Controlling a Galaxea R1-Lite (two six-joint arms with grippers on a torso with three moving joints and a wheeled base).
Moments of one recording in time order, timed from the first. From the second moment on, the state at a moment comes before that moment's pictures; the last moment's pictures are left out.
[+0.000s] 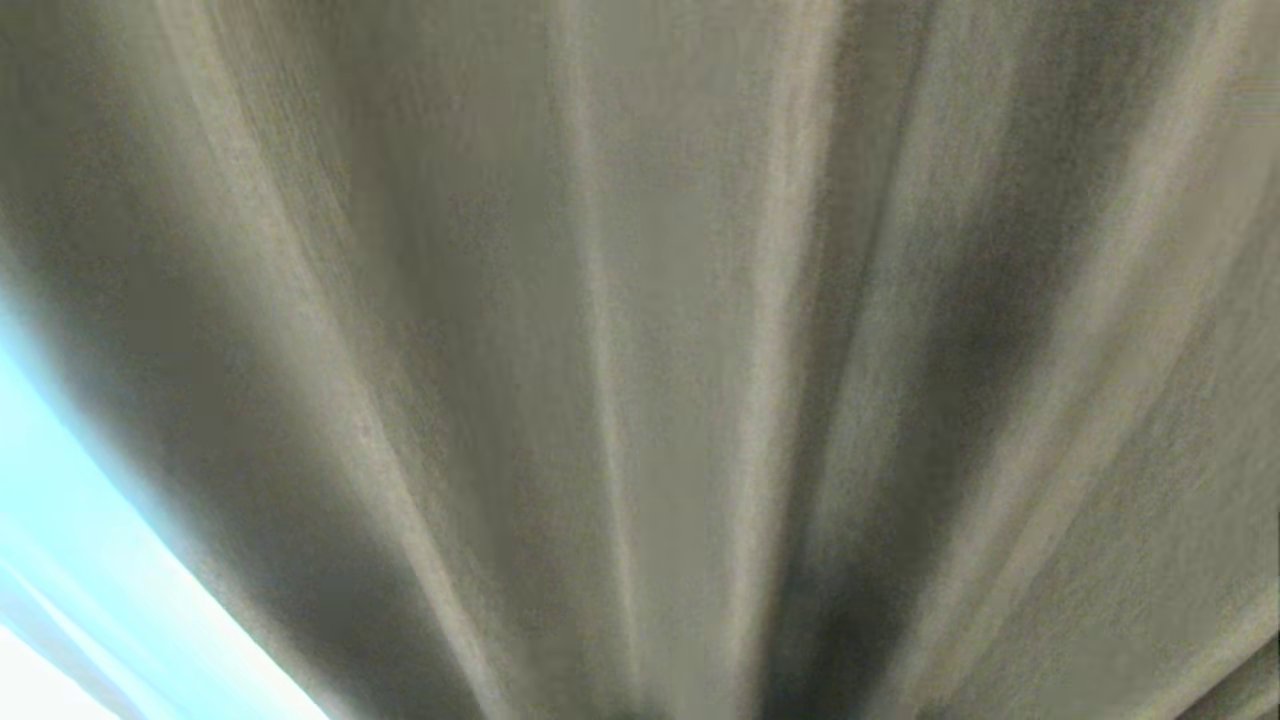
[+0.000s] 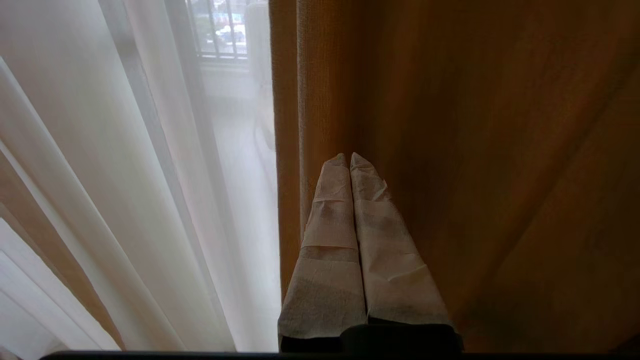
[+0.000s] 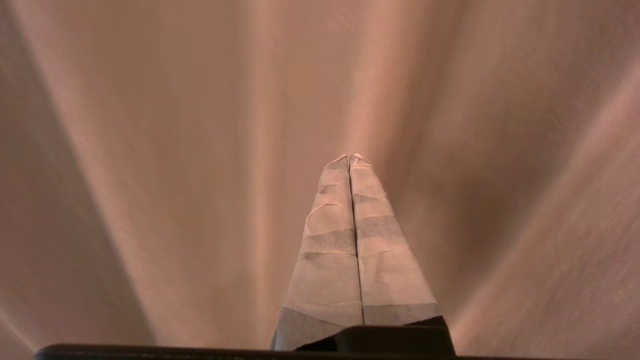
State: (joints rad) left arm 0.00 0.00 0.00 -0.01 0.04 -0.05; right arm -0.15 0.40 -0.46 -0.04 0.14 -0.10
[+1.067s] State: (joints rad) left arm 0.00 0.00 0.00 -0.01 0.04 -0.05; right arm 0.00 0.19 0.00 -0.08 0.05 -0.19
